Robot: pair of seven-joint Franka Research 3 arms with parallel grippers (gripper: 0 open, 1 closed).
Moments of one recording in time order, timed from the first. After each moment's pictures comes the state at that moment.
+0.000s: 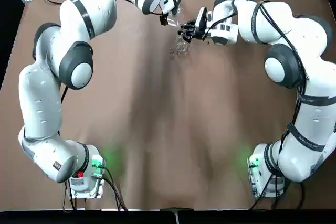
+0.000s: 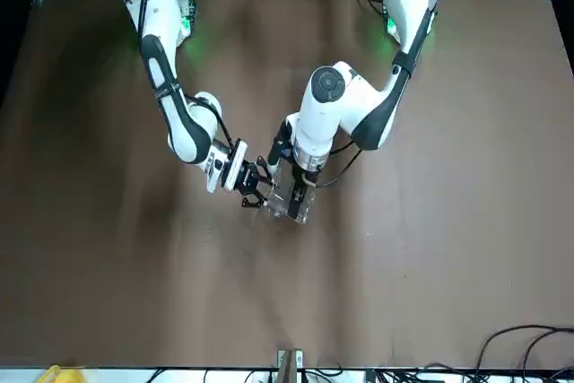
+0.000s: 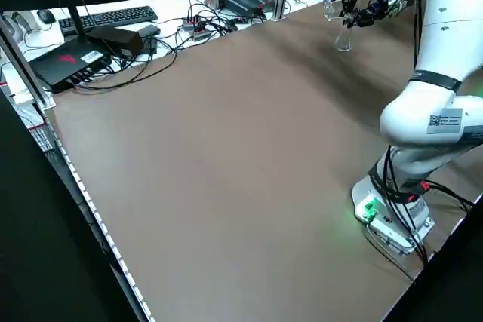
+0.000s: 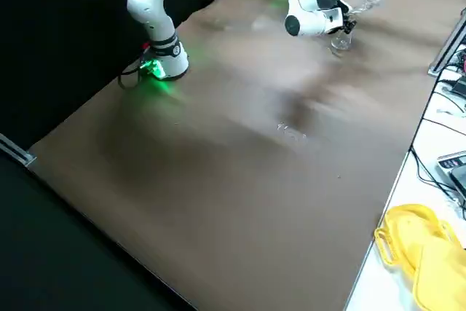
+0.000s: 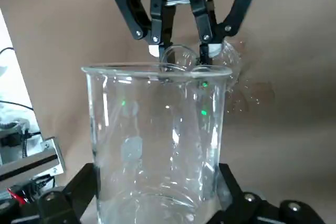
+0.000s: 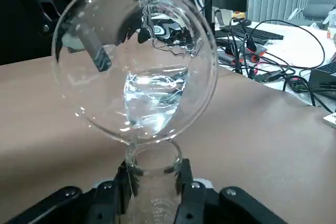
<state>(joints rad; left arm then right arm) -0.58 0.63 -0.14 -1.42 0.15 2.37 1.18 0.56 0.61 -0.02 -1.86 2.16 2.39 -2.46</state>
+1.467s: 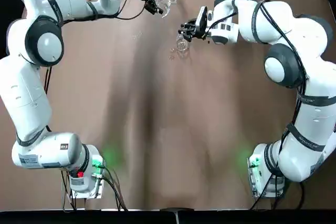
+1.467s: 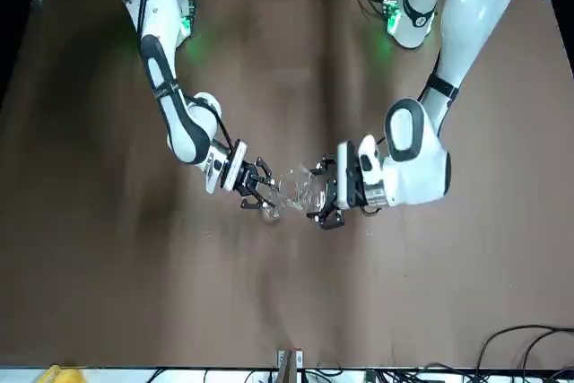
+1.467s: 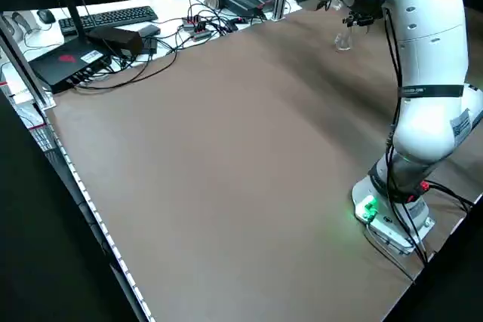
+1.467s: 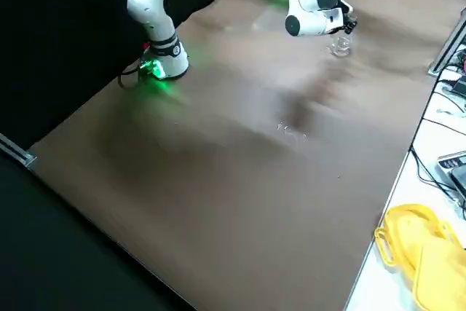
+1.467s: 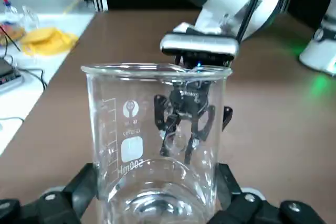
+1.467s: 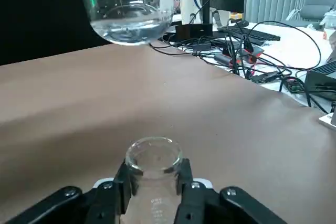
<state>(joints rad) 0.02 0.64 -0.57 -1.54 -0.87 2.28 1.78 0.56 0.61 -0.02 -1.86 2.16 2.39 -2.46</state>
